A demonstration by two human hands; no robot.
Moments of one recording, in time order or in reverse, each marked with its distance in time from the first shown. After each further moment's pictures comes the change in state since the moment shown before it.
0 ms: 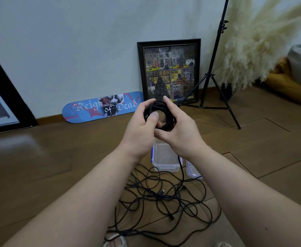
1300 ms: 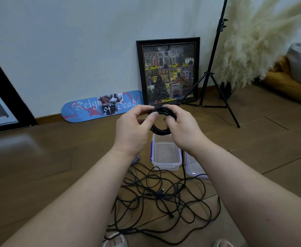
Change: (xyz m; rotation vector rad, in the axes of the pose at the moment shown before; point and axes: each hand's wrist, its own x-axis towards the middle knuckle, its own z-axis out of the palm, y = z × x) left_hand 0.004 -0.011 -0.014 0.313 0.190 0.138; right_hand 0.009 -0.002 -0.005 -0.030 -0.025 0.162
